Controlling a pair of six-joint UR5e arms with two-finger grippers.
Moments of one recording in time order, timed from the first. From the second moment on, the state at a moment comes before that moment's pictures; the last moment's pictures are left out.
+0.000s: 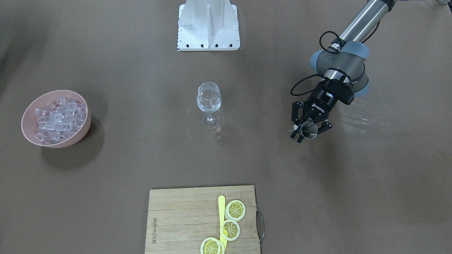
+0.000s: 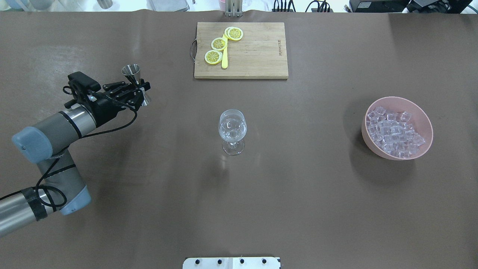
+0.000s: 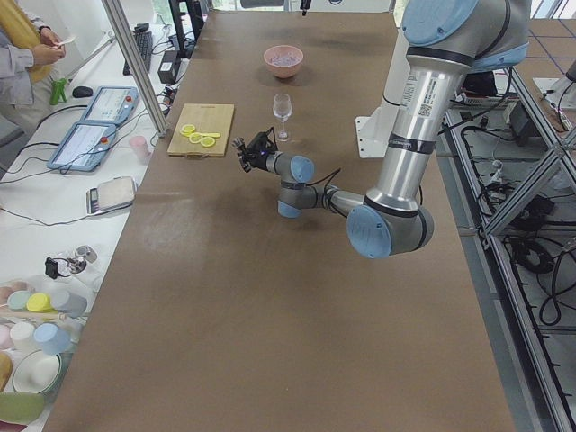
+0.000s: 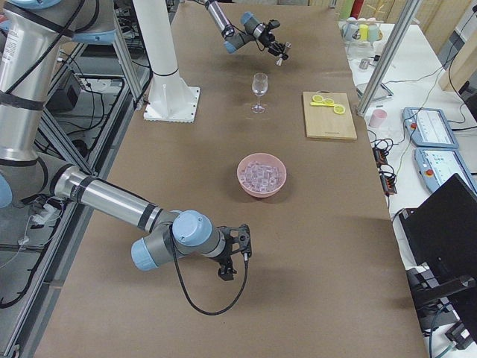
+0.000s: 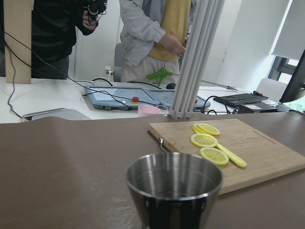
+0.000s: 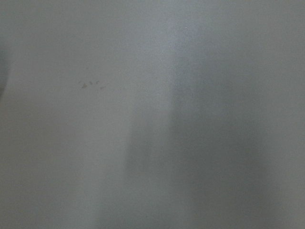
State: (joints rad) left arm -0.61 -1.89 -1.37 -3.21 -1.35 -0.74; right arm 1.56 -1.93 1.54 -0.71 2.39 0.22
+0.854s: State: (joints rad) left arm -0.60 -1.90 -1.63 -2.98 -1.51 -0.50; right arm 1.56 -1.91 1.54 -0.69 2.38 0.22
